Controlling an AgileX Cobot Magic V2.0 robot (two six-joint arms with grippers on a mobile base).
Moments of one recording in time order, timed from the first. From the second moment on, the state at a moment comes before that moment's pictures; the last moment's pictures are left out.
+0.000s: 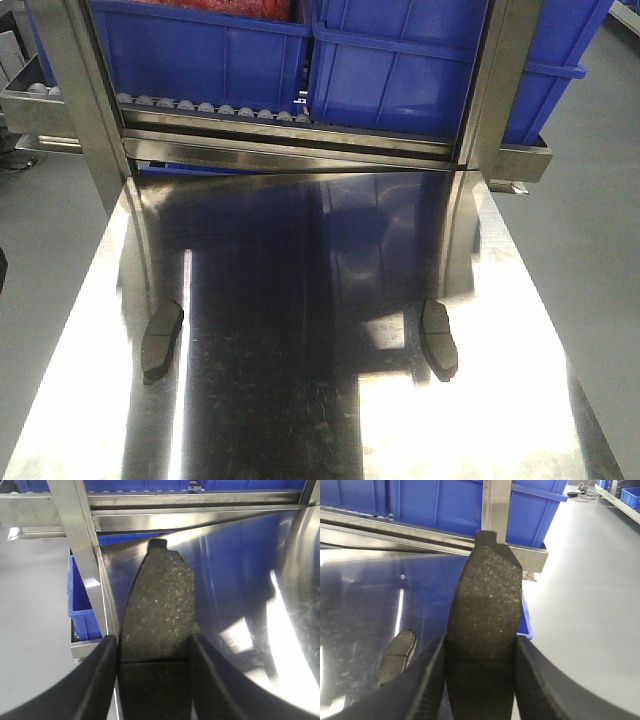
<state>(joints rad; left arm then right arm) -0.12 0.55 -0.45 -0.12 0.40 0.20 0.02 0.29 -0.31 0.03 0.38 -0.09</state>
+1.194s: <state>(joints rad) -0.12 0.56 -0.45 -0.12 0.40 0.20 0.02 0.29 -0.31 0.03 0.38 -0.09</state>
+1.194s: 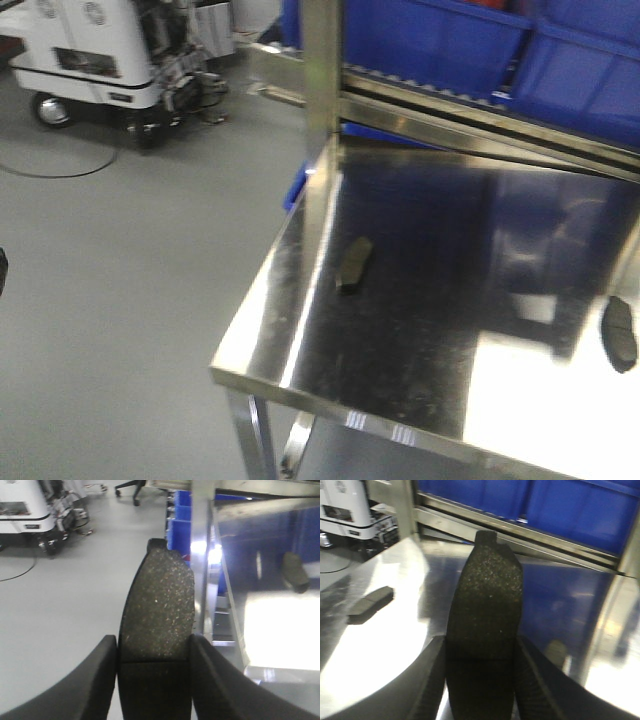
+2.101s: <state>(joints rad) -0.12 0.55 -0.45 -0.12 0.40 0.20 0.02 0.29 -0.31 0.03 0.38 -0.09</state>
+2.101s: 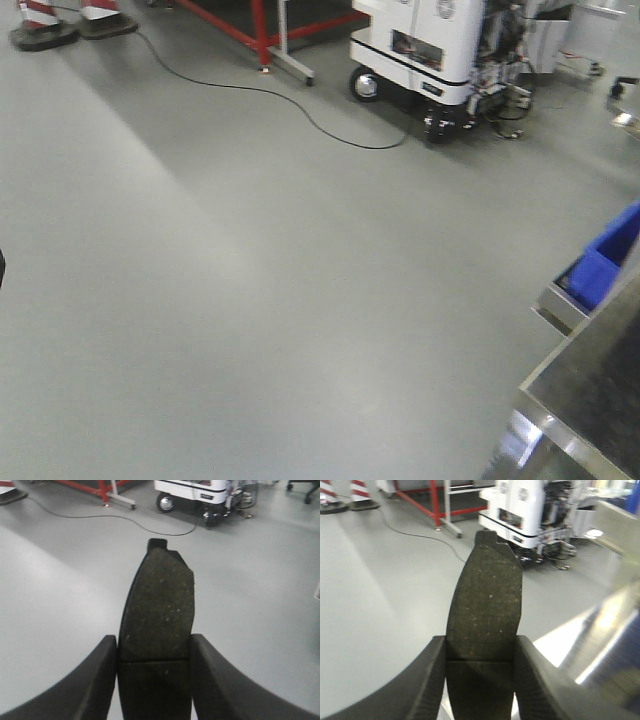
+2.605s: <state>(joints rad) -0.12 0.55 -0.45 -0.12 0.40 0.20 0.02 0.29 -0.31 0.03 0.38 -0.09</state>
